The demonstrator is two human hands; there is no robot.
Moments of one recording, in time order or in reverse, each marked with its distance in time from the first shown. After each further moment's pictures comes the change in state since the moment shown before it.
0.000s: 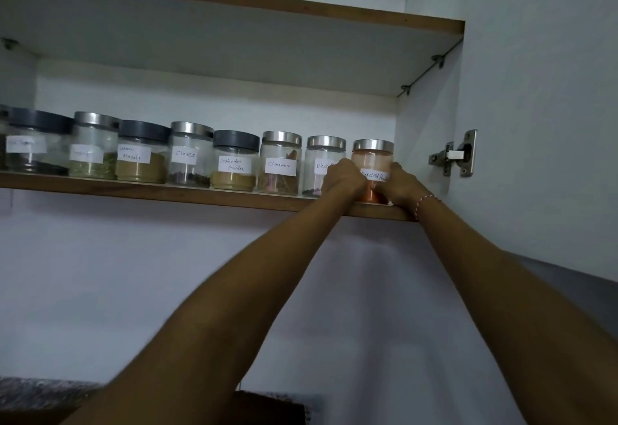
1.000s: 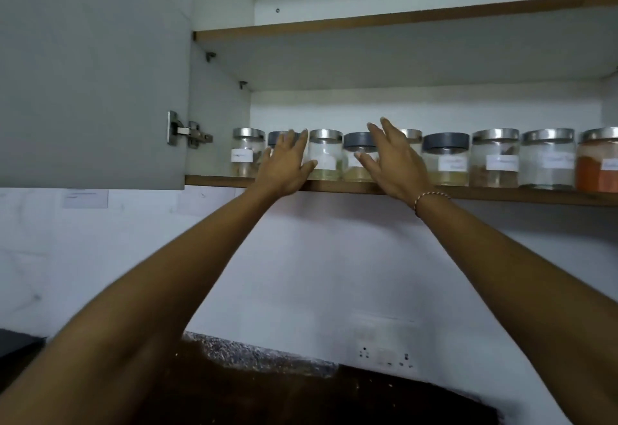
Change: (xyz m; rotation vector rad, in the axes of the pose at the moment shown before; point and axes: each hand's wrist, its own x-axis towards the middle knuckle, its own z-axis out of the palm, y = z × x) left_hand -0.056 -0.280 -0.398 0.712 0.223 0.220; right_hand -0.114 -0.309 0.225 -0.153 0.273 -0.648
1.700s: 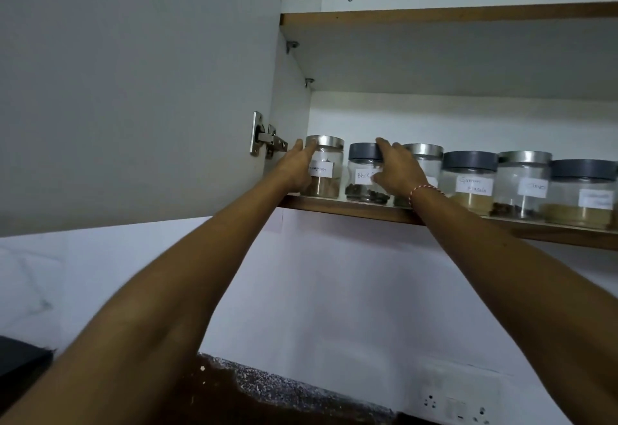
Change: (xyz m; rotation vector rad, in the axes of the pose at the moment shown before) left_hand 0.065 -0.177 -0.004 -0.138 -0.204 -0.110; right_hand 0.116 -0.111 0.133 -0.050 -0.209 0.161
